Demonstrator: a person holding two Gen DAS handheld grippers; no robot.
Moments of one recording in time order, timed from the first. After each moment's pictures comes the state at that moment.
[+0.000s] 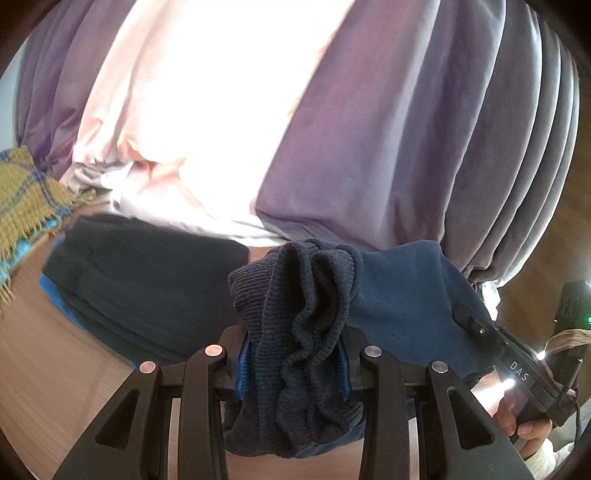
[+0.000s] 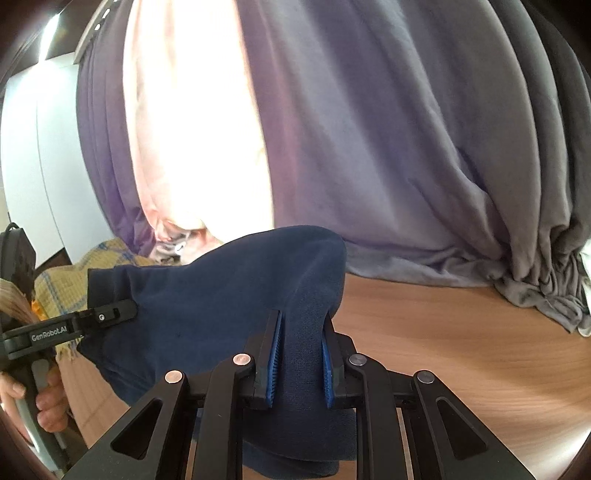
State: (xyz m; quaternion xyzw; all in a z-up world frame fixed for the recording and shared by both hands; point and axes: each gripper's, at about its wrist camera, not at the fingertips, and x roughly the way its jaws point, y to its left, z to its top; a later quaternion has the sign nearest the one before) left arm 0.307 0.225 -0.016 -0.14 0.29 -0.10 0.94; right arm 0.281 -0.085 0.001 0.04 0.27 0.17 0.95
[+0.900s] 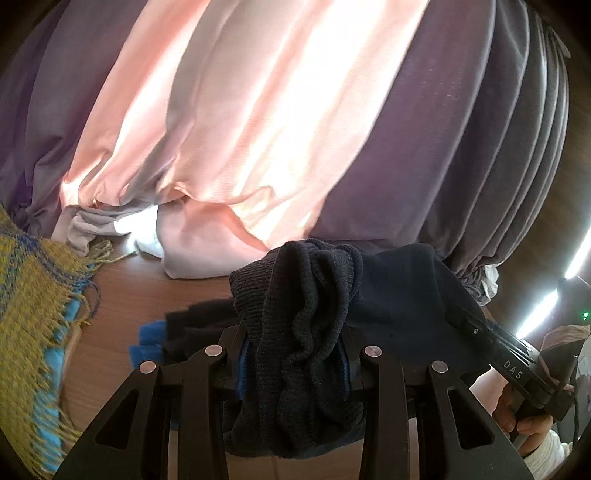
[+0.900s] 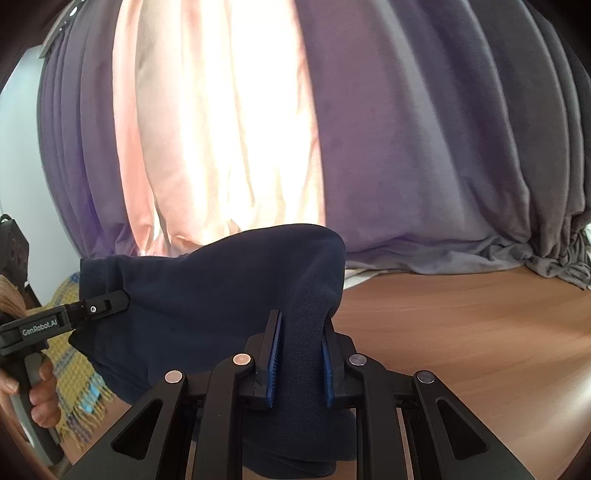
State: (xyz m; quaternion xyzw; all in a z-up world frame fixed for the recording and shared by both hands) left arm 0.411 0.436 0.001 -0.09 0.32 -0.20 0.92; right arm 0.315 0.134 0.000 0.07 0.28 0.07 0.96
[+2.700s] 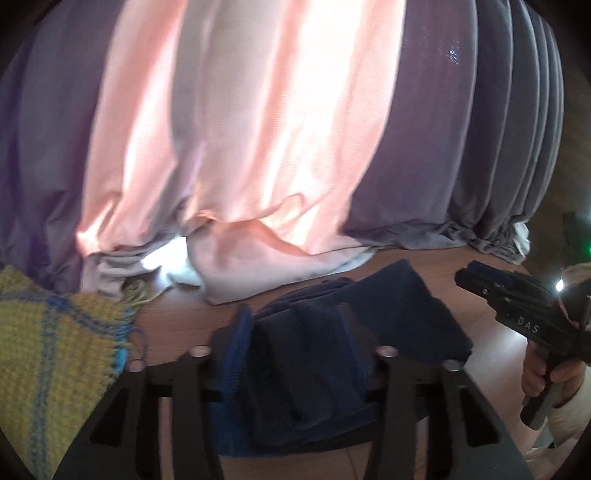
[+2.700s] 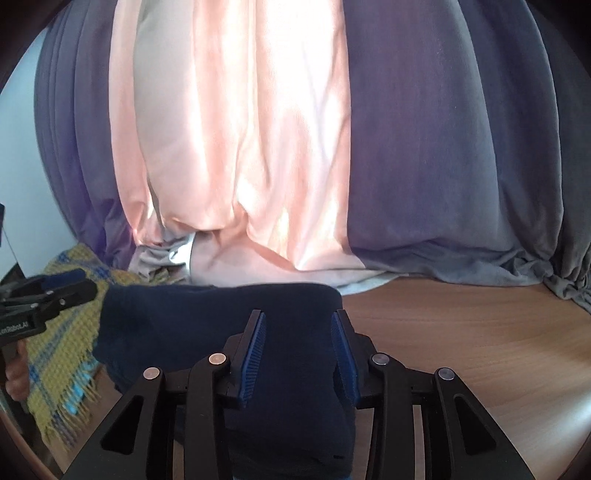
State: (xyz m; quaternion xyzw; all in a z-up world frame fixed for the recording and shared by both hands) left arm 0.439 0.444 0.008 0.03 0.32 -0.19 0.93; right arm 0.373 0.165 -0.010 0.03 0.31 0.08 0.95
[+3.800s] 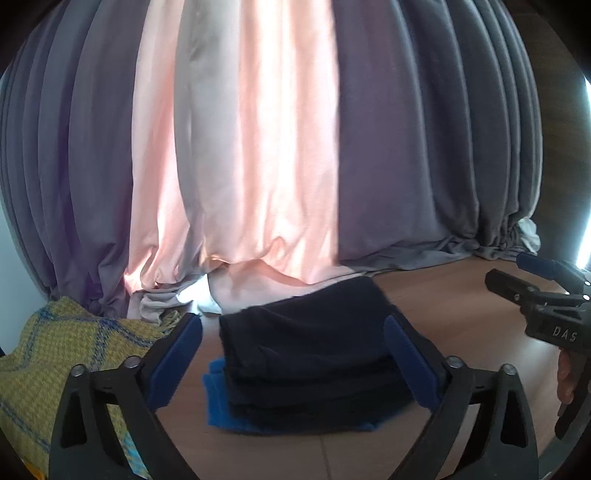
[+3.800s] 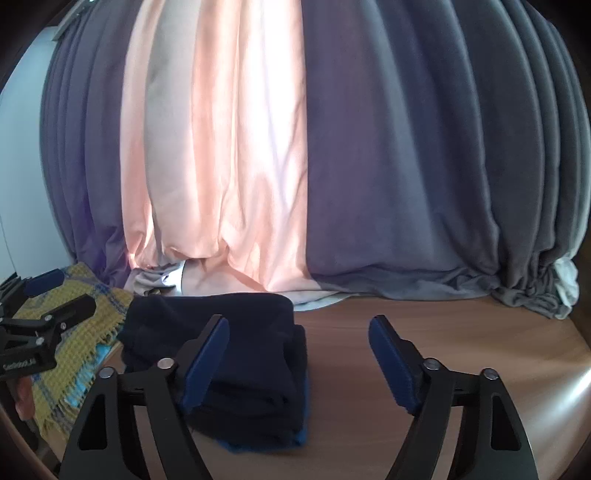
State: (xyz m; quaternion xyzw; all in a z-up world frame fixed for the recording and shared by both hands) left arm 0.300 0.378 0.046 0.09 0.21 -0.11 0.97; right arm 0.265 0.126 0.044 0.02 0.25 0.03 0.97
